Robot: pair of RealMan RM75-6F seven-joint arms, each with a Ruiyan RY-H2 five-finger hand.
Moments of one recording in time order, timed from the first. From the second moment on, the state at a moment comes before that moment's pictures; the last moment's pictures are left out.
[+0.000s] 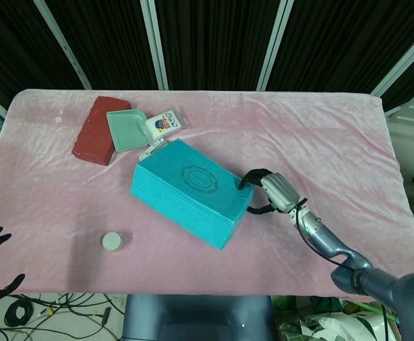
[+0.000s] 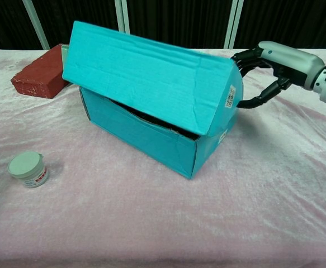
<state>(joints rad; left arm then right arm) 0.11 -1.22 0.03 -1.54 1.71 1.77 0.01 0.79 -1.55 -0.01 -1.00 -1.59 1.09 0.81</state>
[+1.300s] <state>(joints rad) 0.09 -1.20 0.03 -1.60 1.72 1.73 0.04 0.93 -1.25 -0.02 -1.12 -1.49 0.68 1.52</state>
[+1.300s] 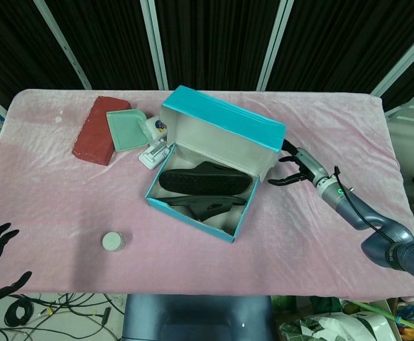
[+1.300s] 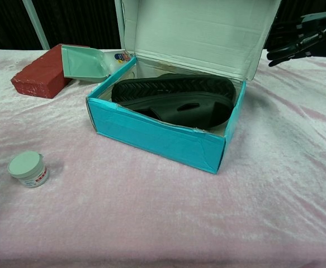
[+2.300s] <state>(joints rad) -0.11 -1.09 -0.05 -1.78 1.69 1.46 0.13 0.58 -1.20 0.08 -1.36 -1.31 1.10 0.83</state>
